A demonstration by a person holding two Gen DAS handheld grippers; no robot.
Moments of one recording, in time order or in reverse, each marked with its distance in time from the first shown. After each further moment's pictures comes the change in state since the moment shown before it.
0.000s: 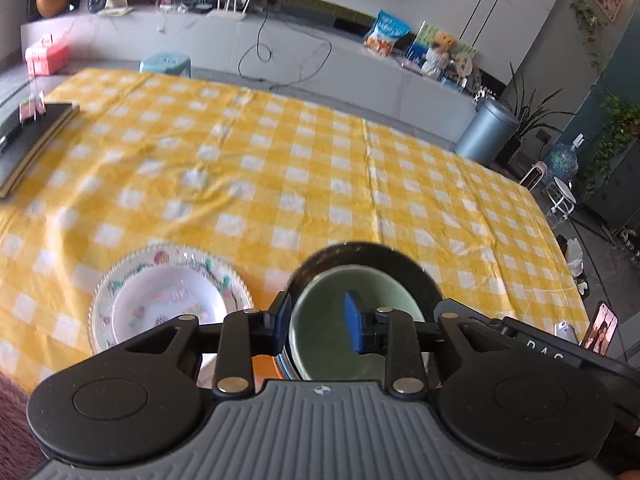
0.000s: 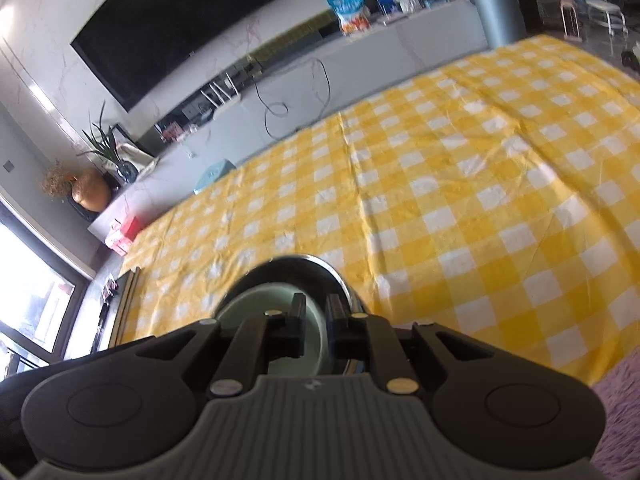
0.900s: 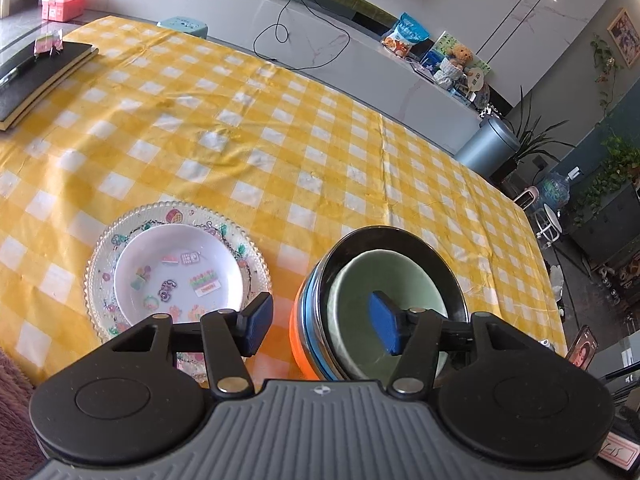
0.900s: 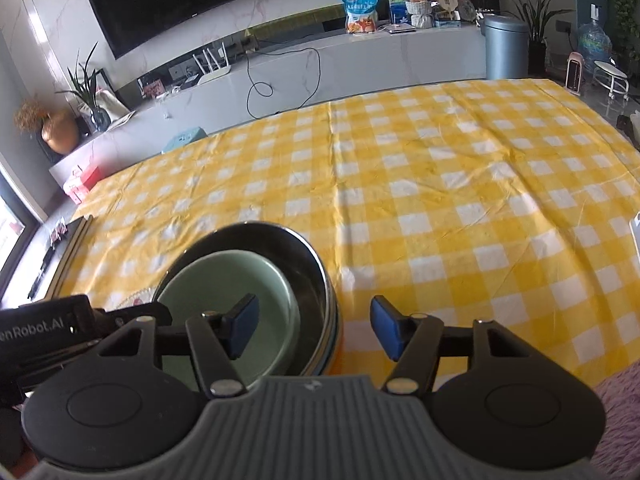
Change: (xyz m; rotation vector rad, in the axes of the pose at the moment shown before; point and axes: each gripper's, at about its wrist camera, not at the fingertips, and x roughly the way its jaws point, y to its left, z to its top) left arm 0.009 0.042 -0.012 -0.149 0.044 -0.069; right arm 0.022 0.012 -0.014 -0.202 0.042 -0.151
